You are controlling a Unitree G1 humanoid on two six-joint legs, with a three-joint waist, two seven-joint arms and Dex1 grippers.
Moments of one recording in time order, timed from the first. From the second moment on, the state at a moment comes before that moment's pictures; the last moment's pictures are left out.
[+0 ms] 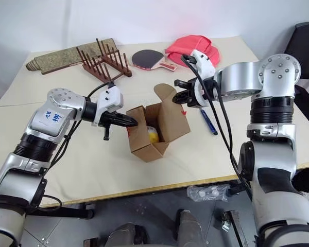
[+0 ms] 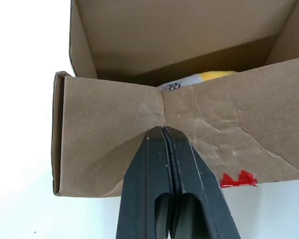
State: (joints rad) left arm -0.92 0.67 -0.30 0.27 -0.15 0.45 -1.18; right arm -1.27 -0.52 -0.13 0.52 1.53 1.59 -0.59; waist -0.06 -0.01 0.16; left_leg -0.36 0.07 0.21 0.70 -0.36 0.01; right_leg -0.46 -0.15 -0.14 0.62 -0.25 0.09
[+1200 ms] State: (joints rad) left arm -0.76 0.64 -0.24 0.26 -0.06 0.58 -1.07; right arm -1.00 -0.58 0.08 0.16 0.94 1.39 0.11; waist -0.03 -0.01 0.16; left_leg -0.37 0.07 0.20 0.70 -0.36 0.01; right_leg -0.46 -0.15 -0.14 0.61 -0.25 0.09
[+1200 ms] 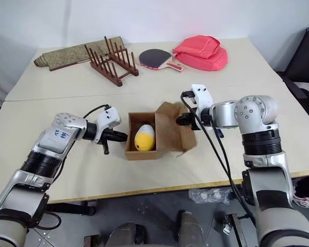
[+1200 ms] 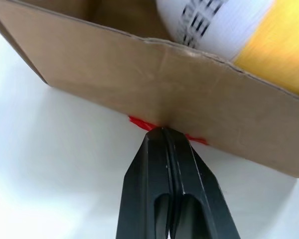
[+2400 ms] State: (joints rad) left arm -1.12 0.55 -0.49 0.54 0.06 0.23 -1.42; right arm -0.65 -0.96 -0.17 -0.27 0.71 1.04 0.84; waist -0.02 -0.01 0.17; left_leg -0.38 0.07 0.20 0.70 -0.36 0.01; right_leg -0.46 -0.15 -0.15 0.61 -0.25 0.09
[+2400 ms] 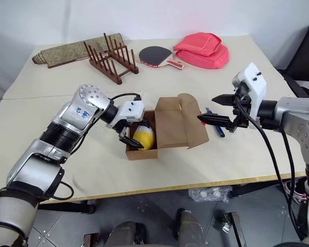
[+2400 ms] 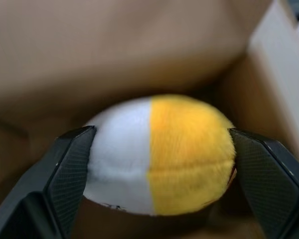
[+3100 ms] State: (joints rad) left arm -1.14 0.51 -0.28 0.41 -0.06 0.49 -1.44; right arm -0.63 -0.97 -0.16 -0.29 0.73 0.98 0.90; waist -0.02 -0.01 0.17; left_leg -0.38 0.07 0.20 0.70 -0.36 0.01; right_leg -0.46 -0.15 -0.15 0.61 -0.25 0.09
